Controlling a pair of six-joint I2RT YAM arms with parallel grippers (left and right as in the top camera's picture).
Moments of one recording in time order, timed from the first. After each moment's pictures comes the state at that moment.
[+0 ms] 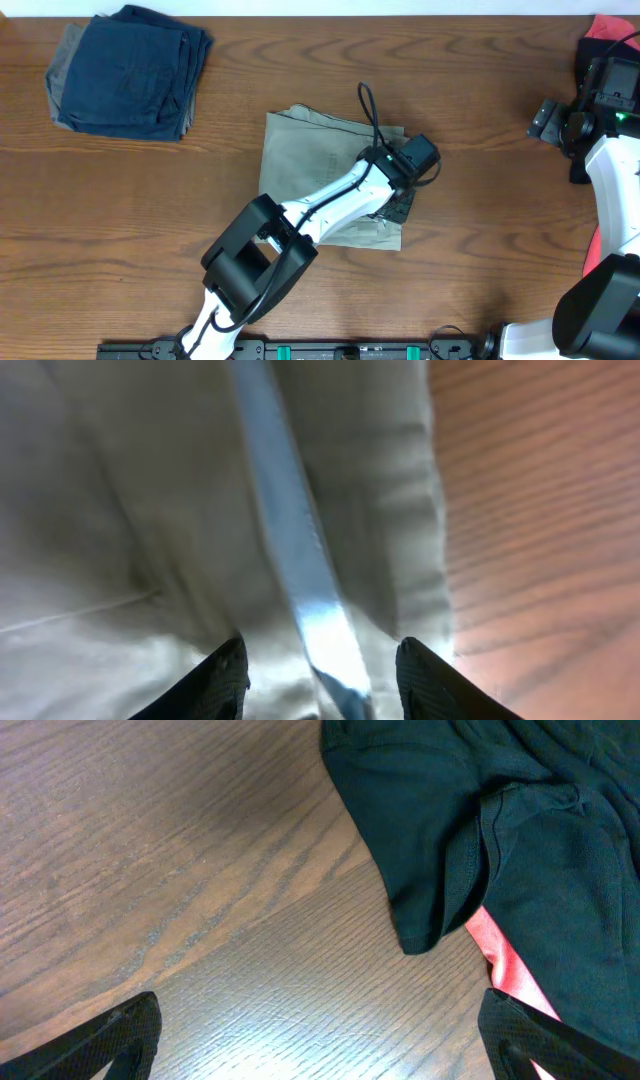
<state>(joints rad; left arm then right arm) -0.87 2.10 1.54 -0.84 -0.01 -0.52 -0.27 1.63 1.31 -0.72 0.22 0.21</state>
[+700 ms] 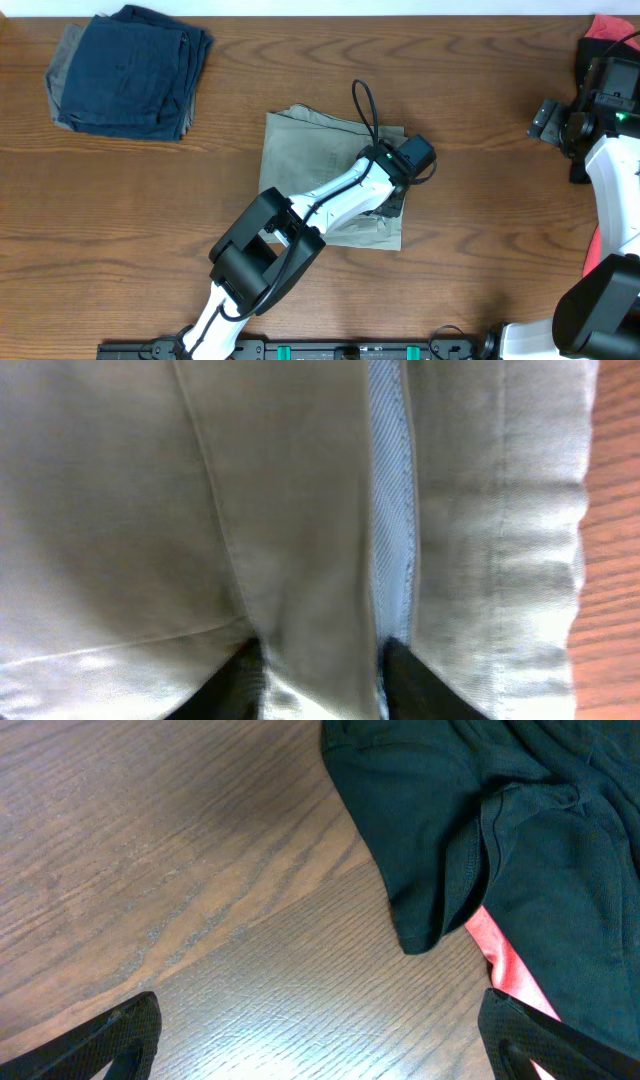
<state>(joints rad) -0.86 2.15 1.55 -0.84 -0.11 -0.57 -0.27 1.63 1.31 -0.72 0.22 0.21</state>
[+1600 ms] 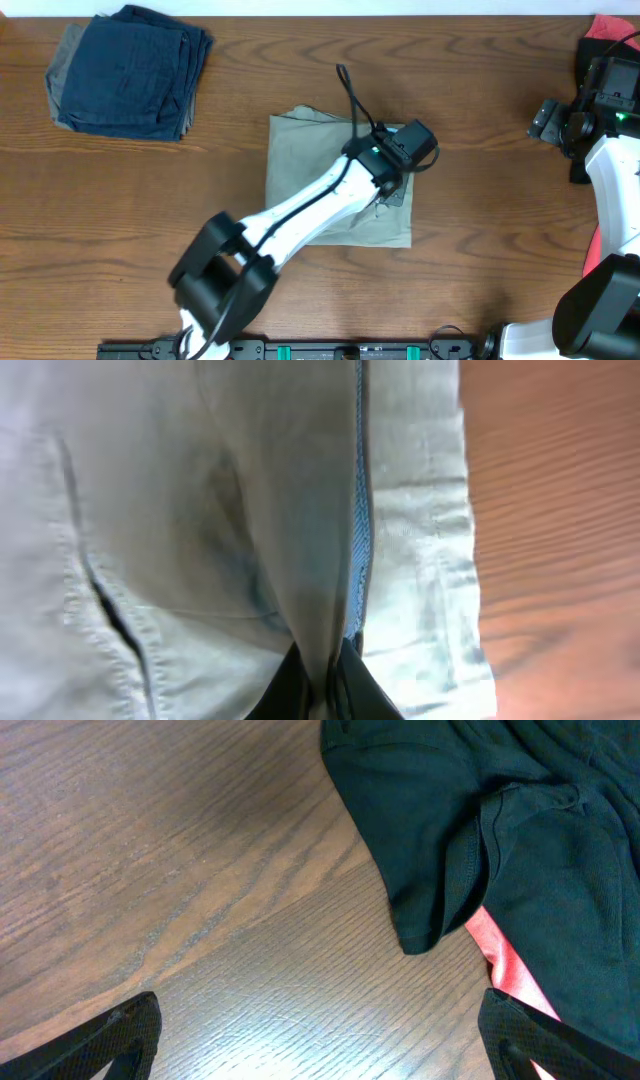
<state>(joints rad) -0.86 1.93 1.56 -0.89 -0.13 -0.57 -0.27 1.63 1.31 -0.72 0.22 0.21</state>
